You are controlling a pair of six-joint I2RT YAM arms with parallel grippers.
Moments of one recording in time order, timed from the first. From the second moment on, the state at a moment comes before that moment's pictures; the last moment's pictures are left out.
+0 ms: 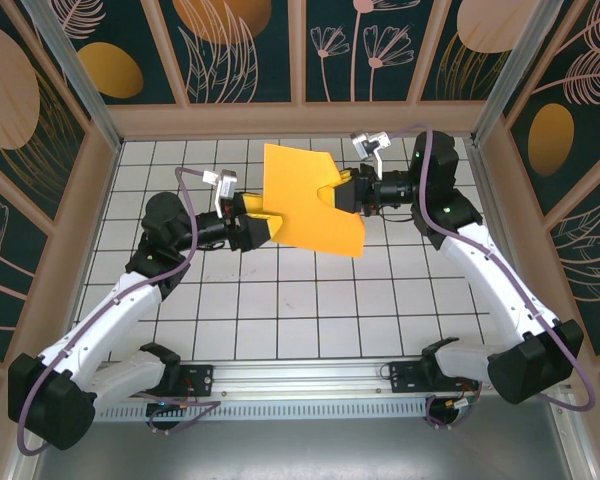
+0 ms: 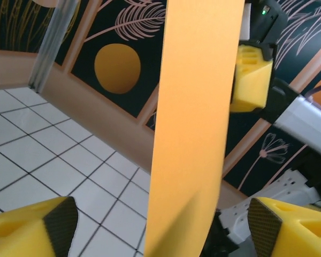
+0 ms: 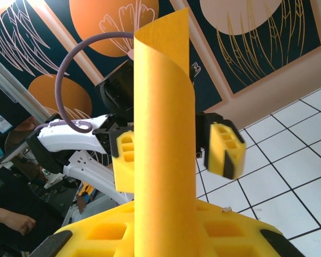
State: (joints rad) left arm -0.46 1.04 0.79 0.34 0.86 -0.64; right arm 0.41 1.23 1.22 -0.07 -1.20 0.44
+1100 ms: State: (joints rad) left arm -0.46 1.40 0.46 0.41 0.69 -0.78; right arm 0.25 1.38 0.93 -0.32 -0.58 0.42
